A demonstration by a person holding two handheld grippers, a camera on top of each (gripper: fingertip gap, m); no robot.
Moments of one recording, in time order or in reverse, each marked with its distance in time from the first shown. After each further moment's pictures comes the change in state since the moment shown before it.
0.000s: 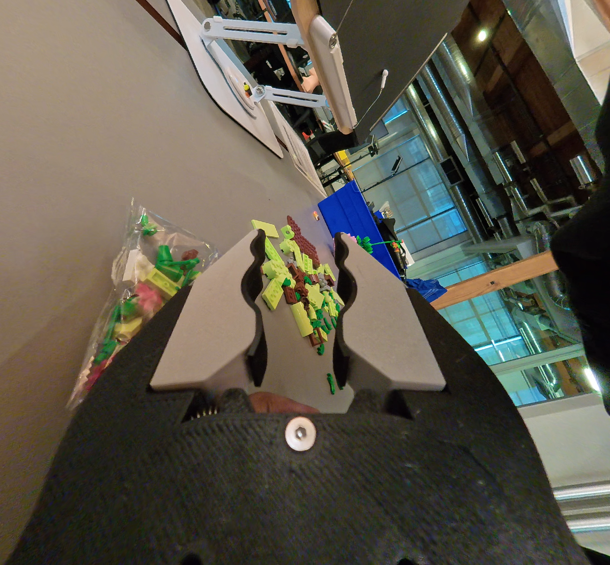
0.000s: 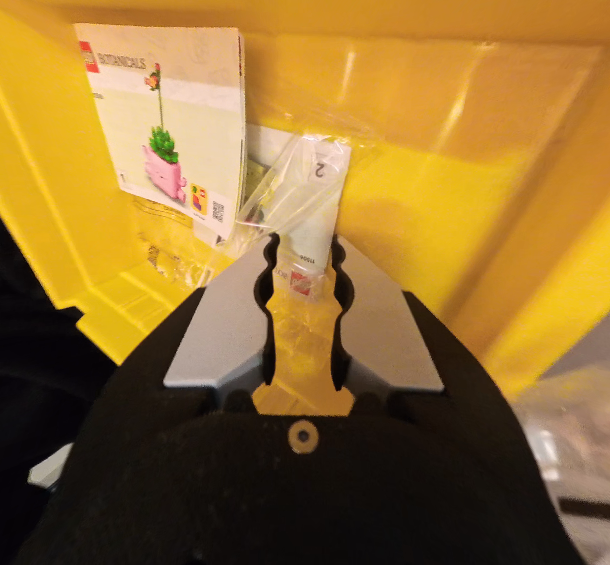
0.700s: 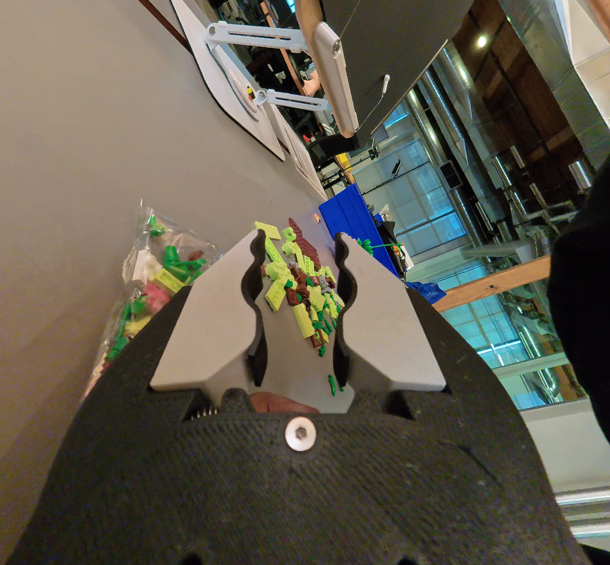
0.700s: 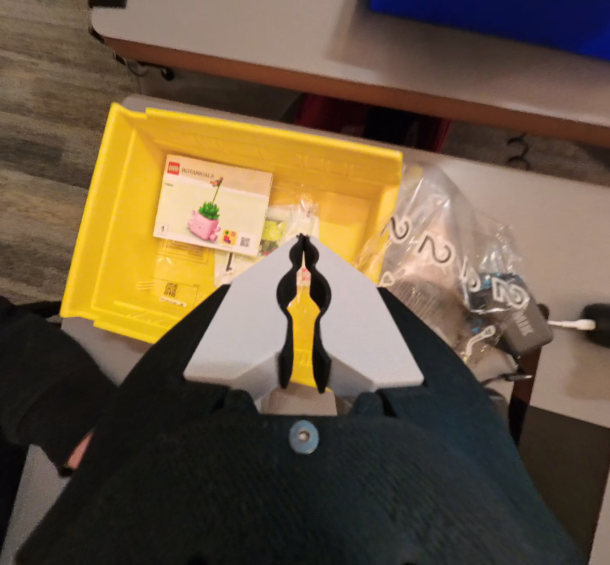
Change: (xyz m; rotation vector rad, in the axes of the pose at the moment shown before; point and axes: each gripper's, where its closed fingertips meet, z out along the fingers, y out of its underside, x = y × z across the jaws) left arm -0.003 -0.002 -0.001 0.009 -0.004 -0.008; right arm -0.048 -0.019 -0.156 0.533 0.407 -0.233
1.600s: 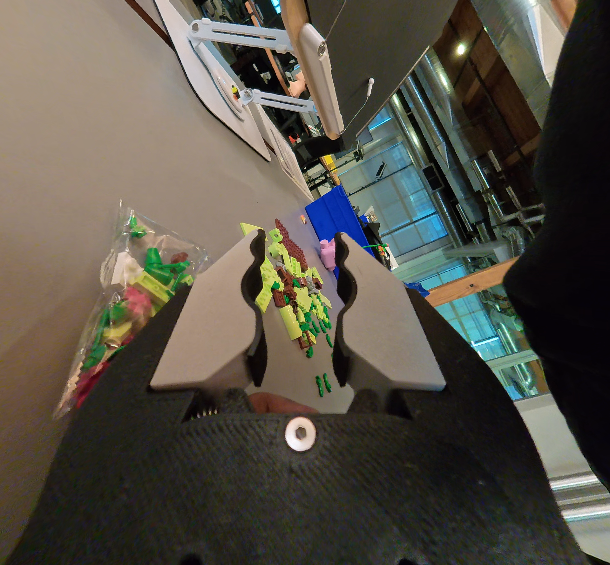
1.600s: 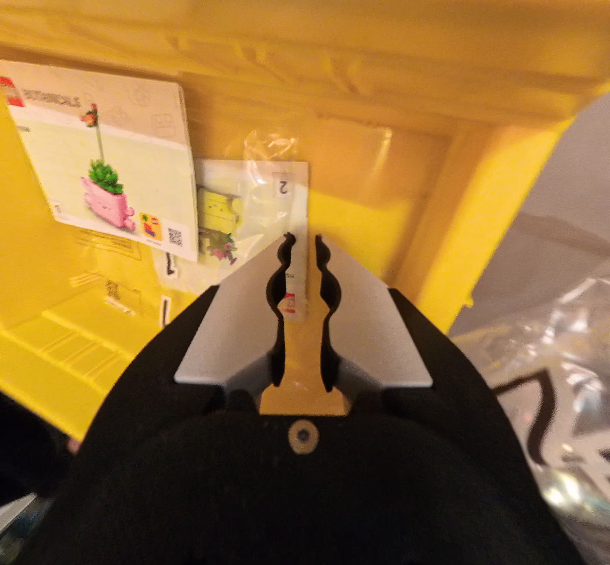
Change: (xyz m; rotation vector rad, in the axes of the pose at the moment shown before) left arm 0.008 -0.001 0.001 0.004 0.048 -0.025; right arm 0.013 0.086 0.145 -0.459 -0.226 0.138
